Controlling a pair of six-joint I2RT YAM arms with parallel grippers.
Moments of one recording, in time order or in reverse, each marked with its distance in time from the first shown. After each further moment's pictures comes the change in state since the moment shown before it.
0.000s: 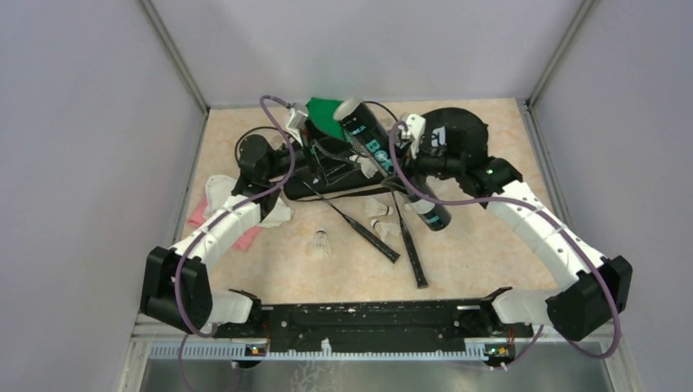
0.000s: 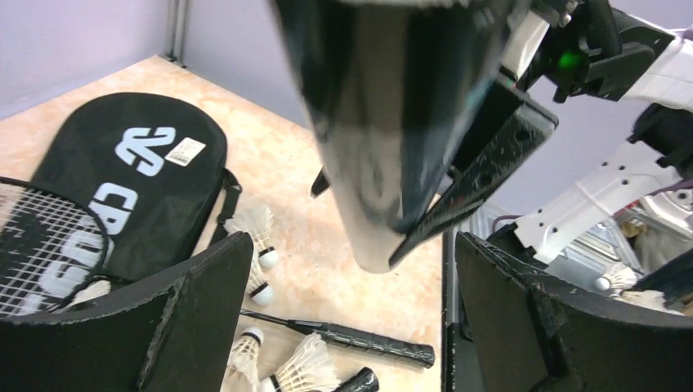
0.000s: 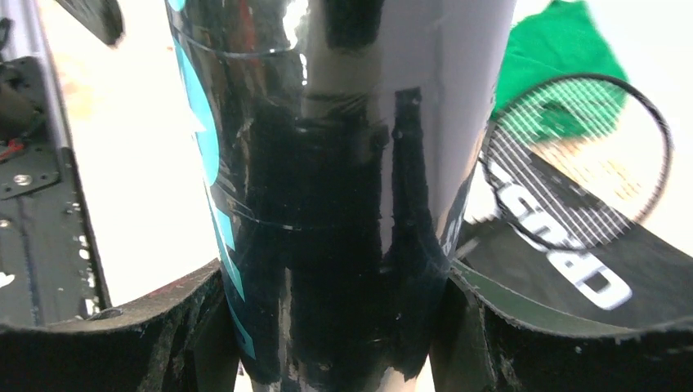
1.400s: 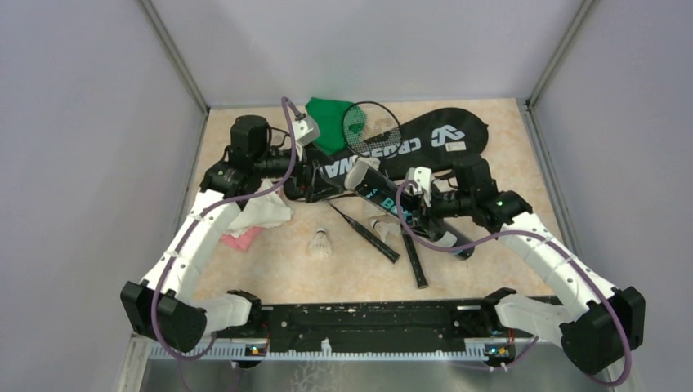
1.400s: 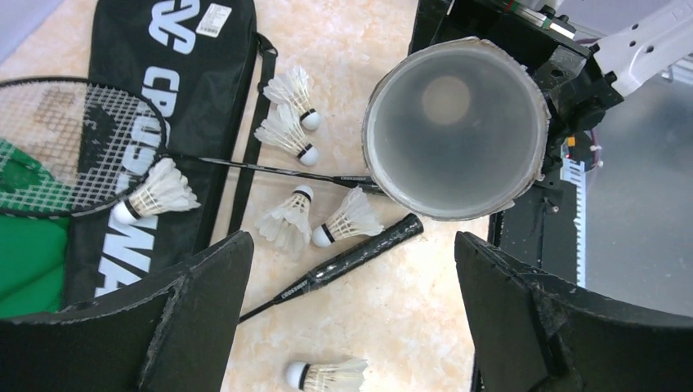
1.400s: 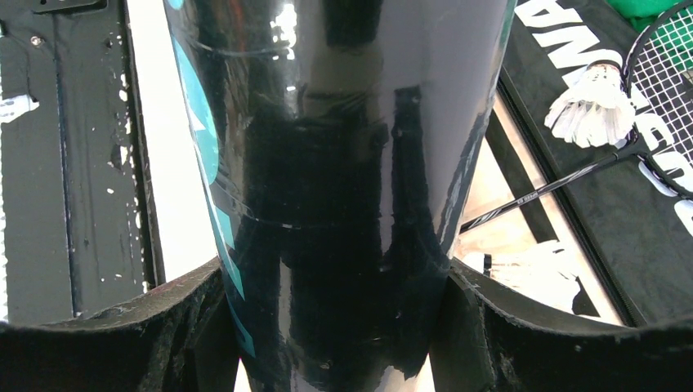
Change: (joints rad) left arm 0.023 -0.116 0.369 -1.236 0.038 0.880; right arm -0.072 -0.224 -0.327 -0.160 -0.139 -0.291
